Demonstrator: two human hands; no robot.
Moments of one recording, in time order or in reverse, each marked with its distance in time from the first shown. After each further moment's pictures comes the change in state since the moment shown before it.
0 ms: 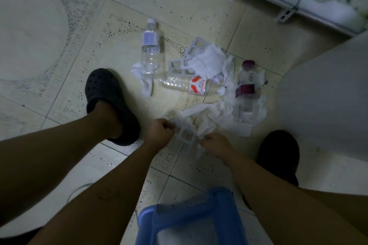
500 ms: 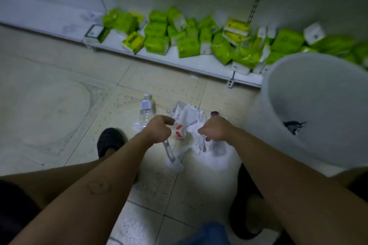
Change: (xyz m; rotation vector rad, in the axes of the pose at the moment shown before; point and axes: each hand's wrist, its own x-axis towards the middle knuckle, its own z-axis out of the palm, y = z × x) left_hand -0.102 0.163 -0.068 0.302 0.024 0.416; right_hand -0.149 -0.096 -0.120 -0.297 0.249 -0.312
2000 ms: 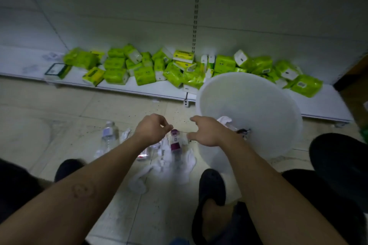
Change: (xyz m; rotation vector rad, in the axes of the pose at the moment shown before) left_hand -0.028 0.154 0.058 0.276 0.168 0.271; right_hand -0.128 0.073 -0.099 -0.167 0.282 -0.120
